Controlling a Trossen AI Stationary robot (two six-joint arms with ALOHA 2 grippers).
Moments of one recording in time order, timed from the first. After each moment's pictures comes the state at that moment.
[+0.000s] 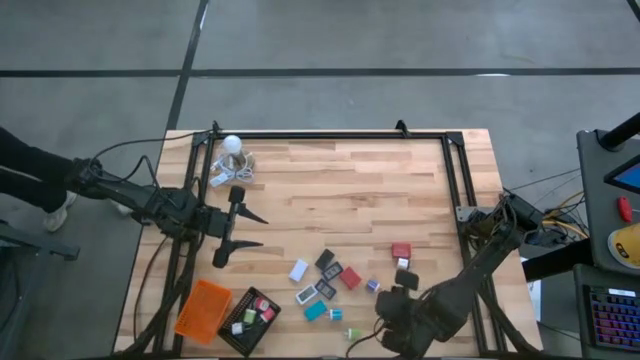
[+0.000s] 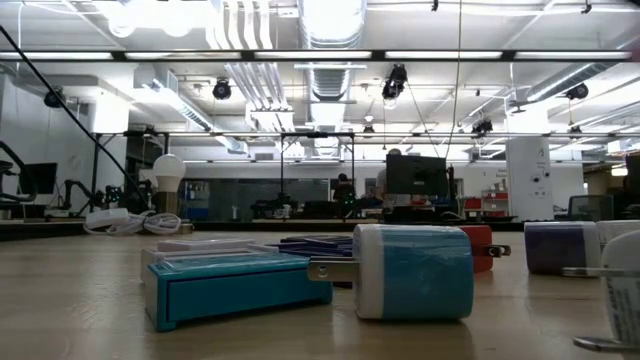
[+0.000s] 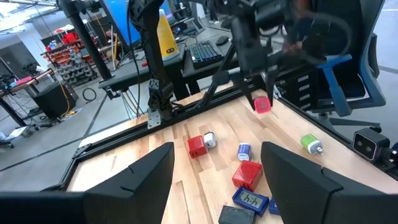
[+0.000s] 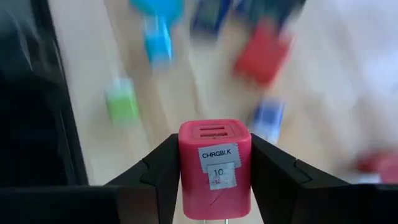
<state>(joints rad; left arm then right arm) -0.36 0.75 0.63 -0.06 -0.17 0.29 0.83 1.82 1.45 -0.94 0.45 1.11</state>
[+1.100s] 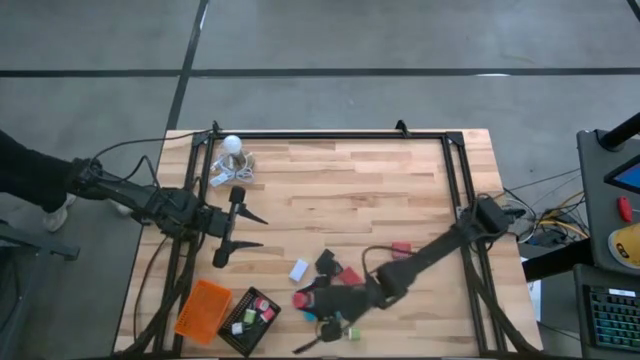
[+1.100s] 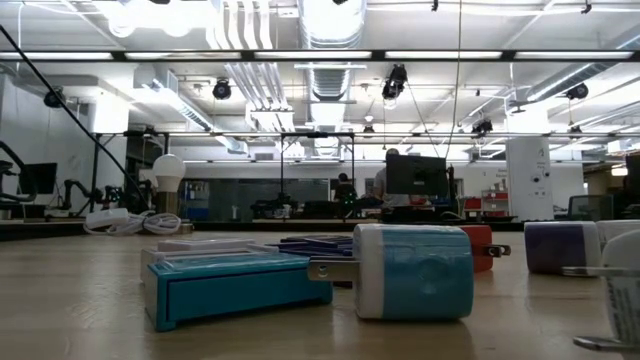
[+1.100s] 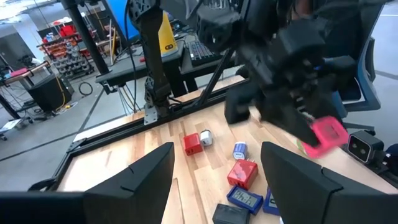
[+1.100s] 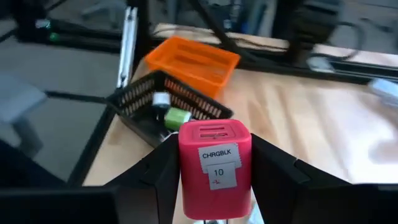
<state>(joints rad) -0.36 0.75 0.63 -0.07 -0.17 0.25 0.53 1.99 1.46 0.07 0.44 0.16</state>
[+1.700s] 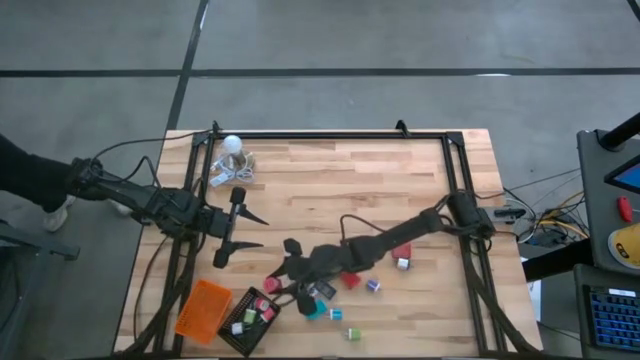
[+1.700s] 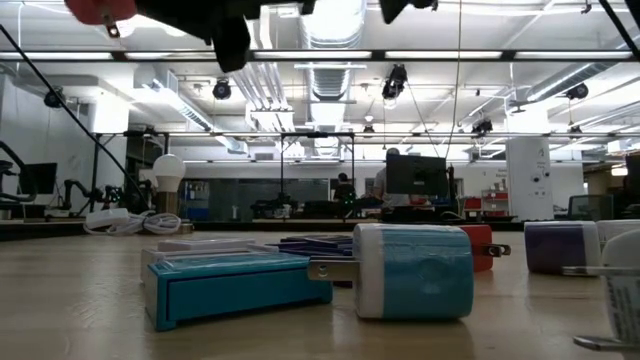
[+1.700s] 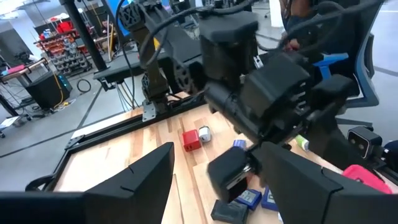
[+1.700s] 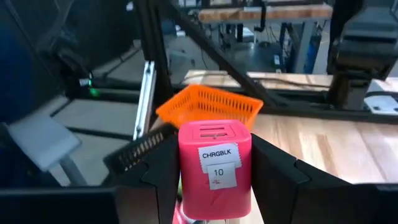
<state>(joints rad) -0.36 0.75 0.63 -0.08 -0.16 0.25 0.31 2.14 1.52 0.40 0.00 0.14</state>
